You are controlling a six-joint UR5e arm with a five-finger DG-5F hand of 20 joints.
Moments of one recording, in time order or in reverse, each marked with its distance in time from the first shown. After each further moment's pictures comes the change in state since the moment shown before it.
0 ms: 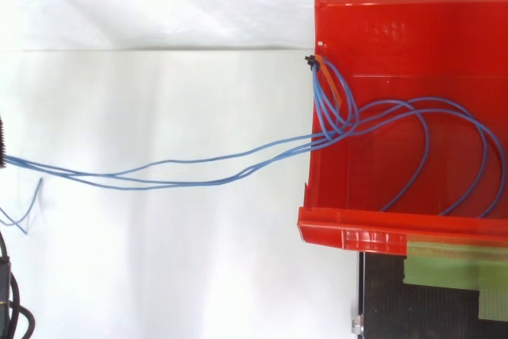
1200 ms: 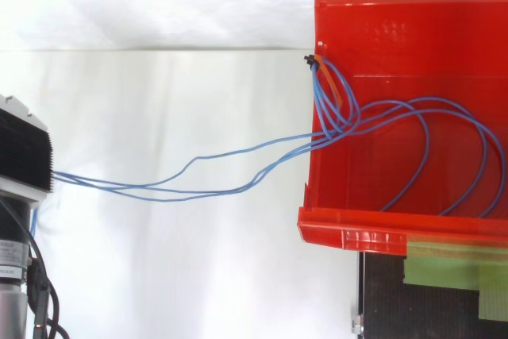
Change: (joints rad) arm -0.005 -0.004 -0.091 0.060 0.073 -0.120
